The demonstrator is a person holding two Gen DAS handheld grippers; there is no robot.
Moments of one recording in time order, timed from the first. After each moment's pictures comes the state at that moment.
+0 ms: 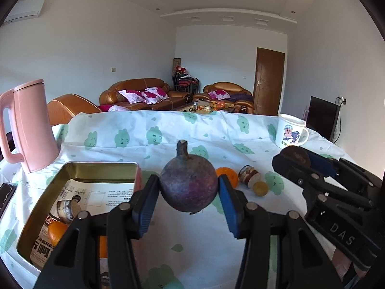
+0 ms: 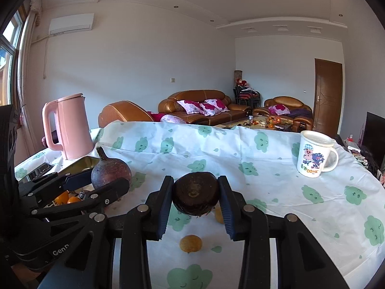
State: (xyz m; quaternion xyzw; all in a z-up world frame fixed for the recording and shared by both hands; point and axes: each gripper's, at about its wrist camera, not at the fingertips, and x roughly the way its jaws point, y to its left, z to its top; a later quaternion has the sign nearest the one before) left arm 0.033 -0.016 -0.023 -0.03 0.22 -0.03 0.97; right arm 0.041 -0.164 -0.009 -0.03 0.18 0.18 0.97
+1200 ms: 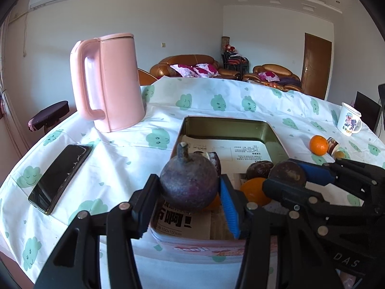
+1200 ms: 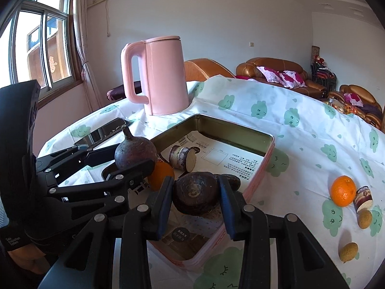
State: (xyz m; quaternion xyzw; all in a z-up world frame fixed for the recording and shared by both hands) left arm -0.010 0.121 -0.052 -0.03 0.29 0.11 0.95; right arm 0.038 0.001 -0.051 -0.08 0.30 0.38 0.87
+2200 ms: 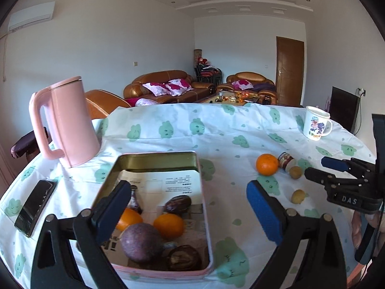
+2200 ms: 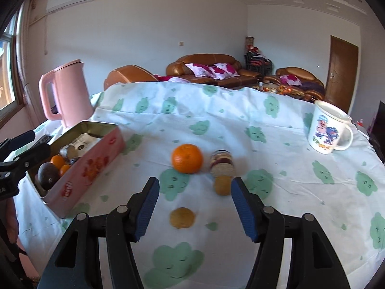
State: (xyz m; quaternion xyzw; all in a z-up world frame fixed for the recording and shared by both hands) left arm 0.011 0.021 -0.015 0.01 0.25 0.02 0.97; right arm 0.085 -0.197 -0.039 -0.04 0.31 0.16 0.94
